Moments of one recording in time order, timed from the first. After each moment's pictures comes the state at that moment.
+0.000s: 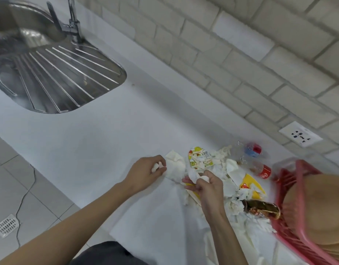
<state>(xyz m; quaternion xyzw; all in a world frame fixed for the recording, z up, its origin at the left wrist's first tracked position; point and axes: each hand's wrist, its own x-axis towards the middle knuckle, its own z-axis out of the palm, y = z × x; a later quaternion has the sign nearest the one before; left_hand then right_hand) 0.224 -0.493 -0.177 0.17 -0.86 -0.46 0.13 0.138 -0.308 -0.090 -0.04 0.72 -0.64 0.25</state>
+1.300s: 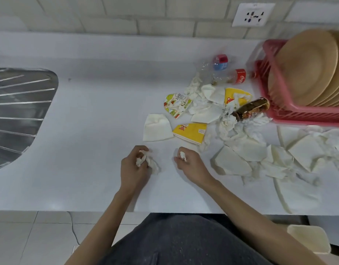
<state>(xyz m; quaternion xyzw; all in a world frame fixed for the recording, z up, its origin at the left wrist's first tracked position) 0.278 -0.470 -0.174 0.19 -0.82 -0.54 0.08 0.212 -0.286 -0.187 -0.08 0.81 -0.54 0.21</state>
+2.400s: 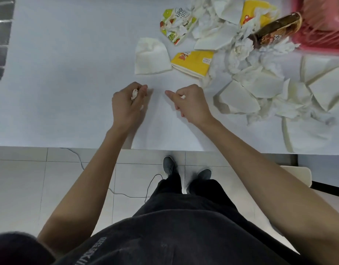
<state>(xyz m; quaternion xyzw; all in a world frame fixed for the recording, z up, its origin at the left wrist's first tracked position) 0.271 -0.471 -0.189 0.16 -0.86 -0.48 0.07 0.219 -0.289 -0.181 -0.03 0.83 -0.52 0.20</state>
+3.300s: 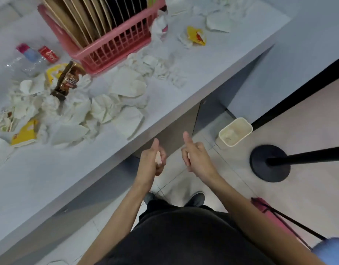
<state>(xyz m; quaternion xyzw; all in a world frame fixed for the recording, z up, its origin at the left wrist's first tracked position) 0.393 -0.042 -0.149 0.02 -0.71 -0.62 -0.32 0.448 0.098 -0.151 0.26 0.68 -0.69 0.04</state>
